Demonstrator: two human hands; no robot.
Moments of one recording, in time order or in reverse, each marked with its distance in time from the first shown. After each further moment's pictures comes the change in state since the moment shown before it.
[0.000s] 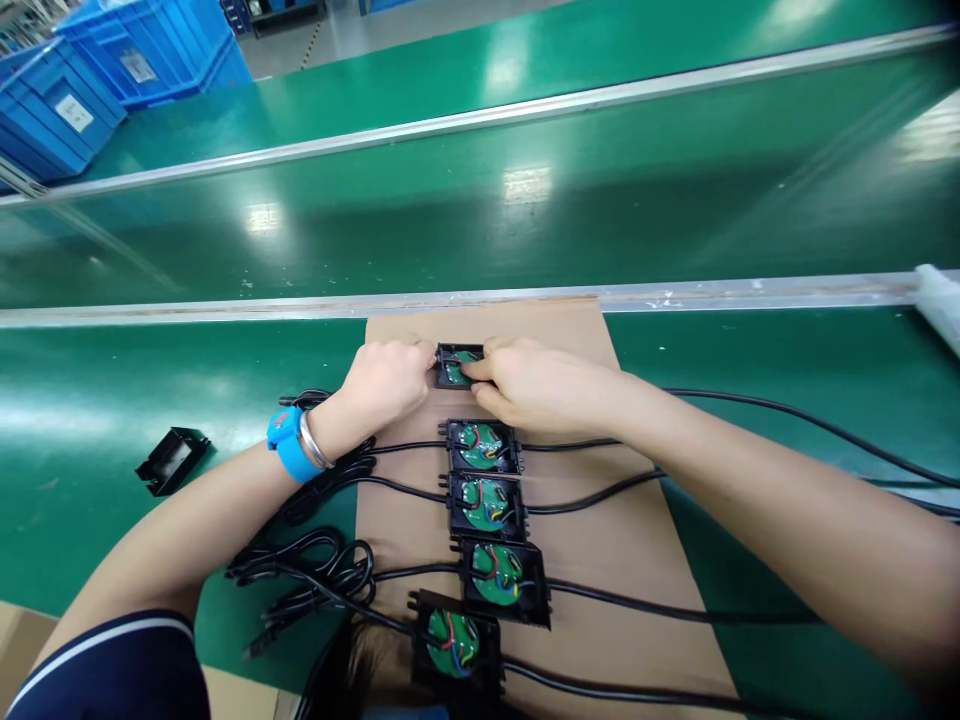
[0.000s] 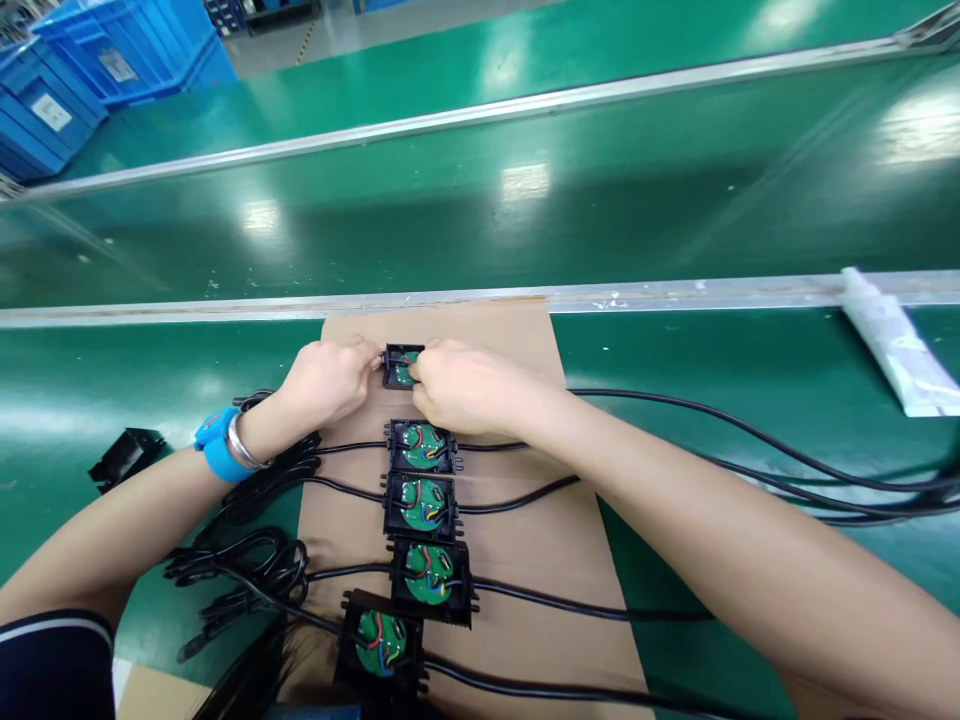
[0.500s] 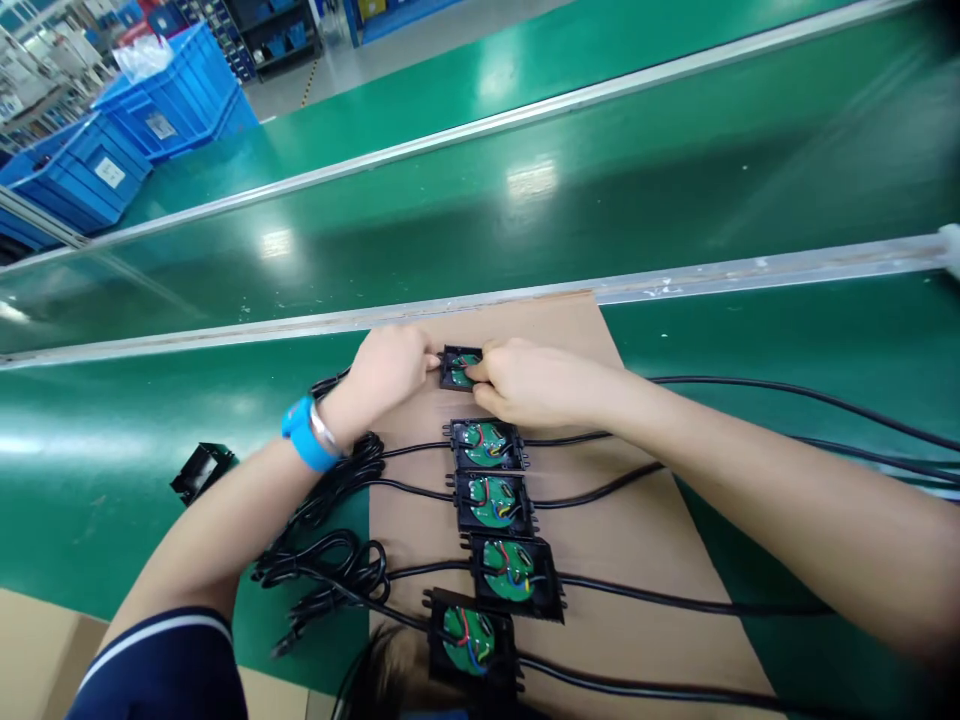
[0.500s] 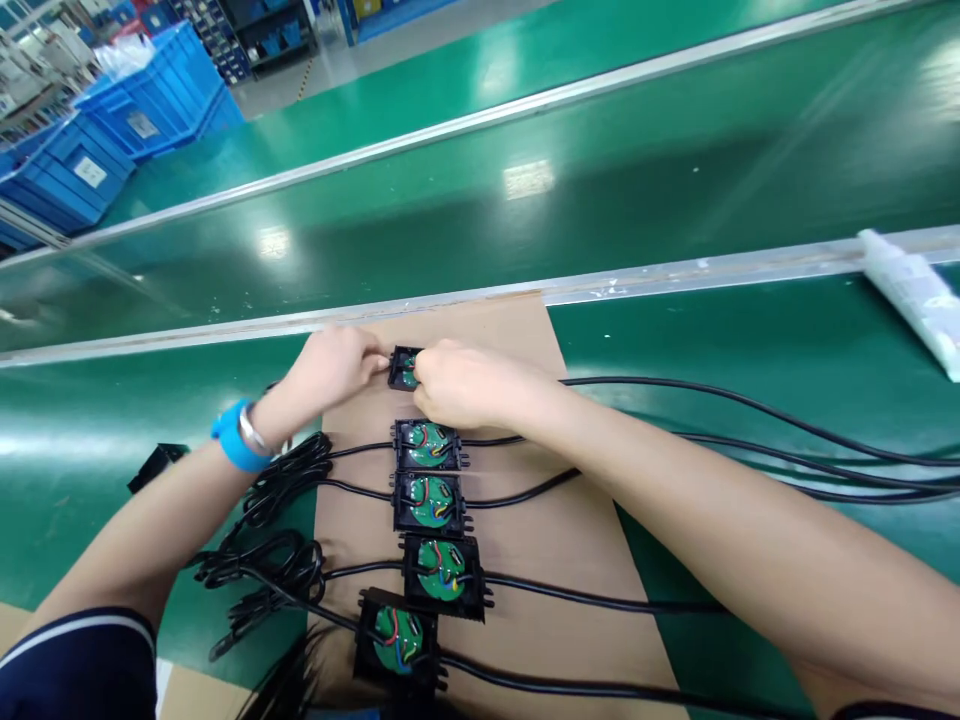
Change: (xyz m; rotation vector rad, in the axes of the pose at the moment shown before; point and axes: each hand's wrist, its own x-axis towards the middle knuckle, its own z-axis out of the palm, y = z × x) left_hand 0.021 0.003 -0.025 0.110 -0.199 -0.015; right_hand 0.001 0.000 0.002 0.051 0.028 0.021
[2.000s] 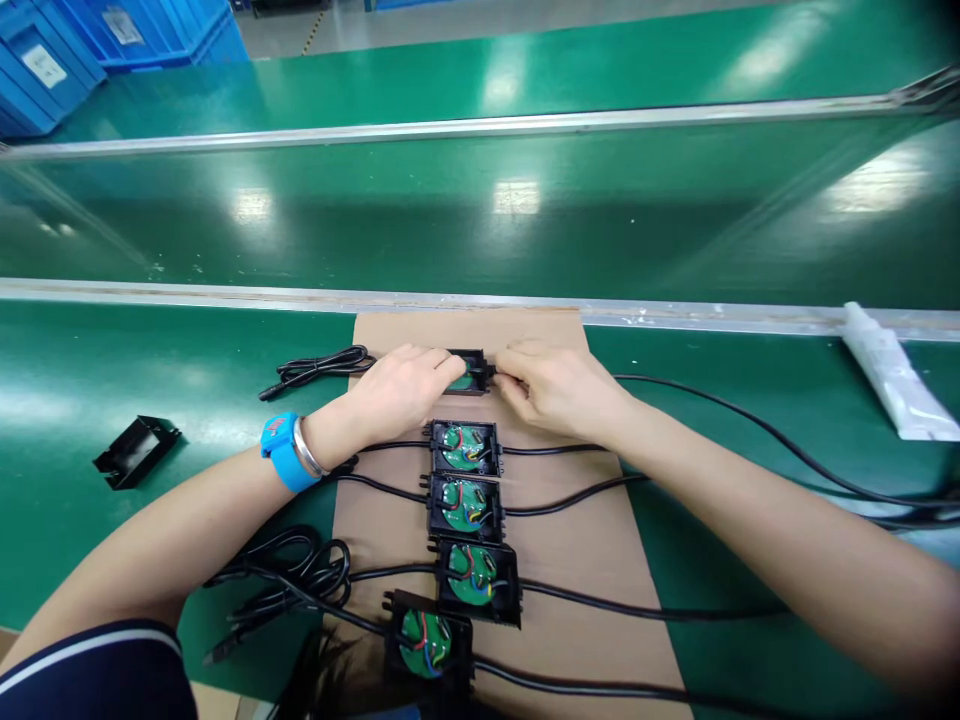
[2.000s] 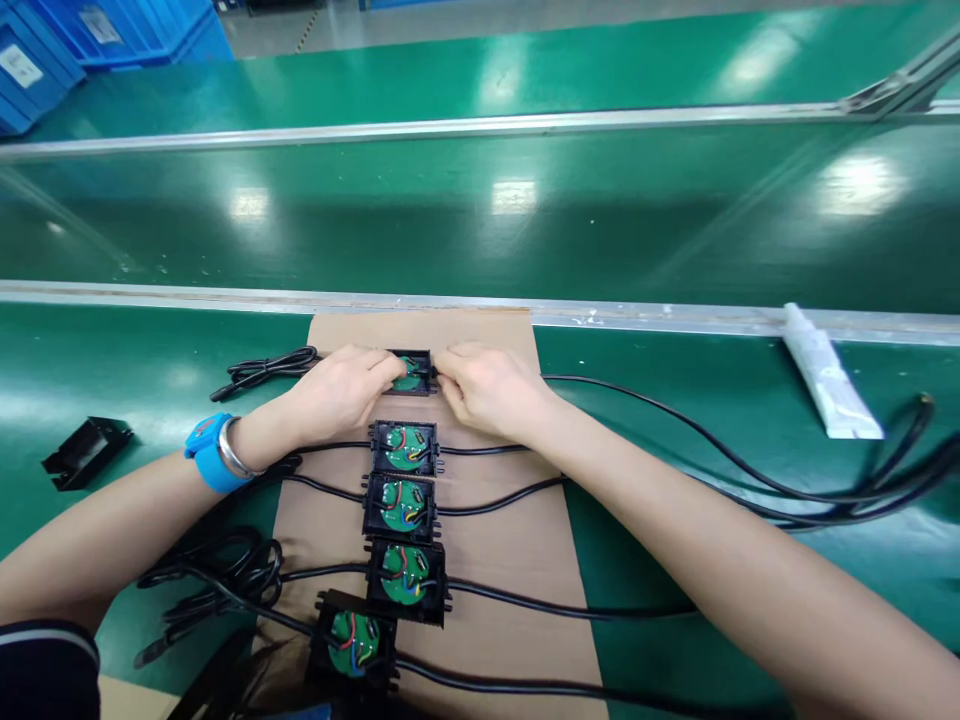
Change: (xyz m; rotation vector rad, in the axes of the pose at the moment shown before) left_hand -0.011 0.010 0.047 -0.112 0.323 0.429; right_hand -0.011 0.054 0.037 -0.140 0.410 -0.135
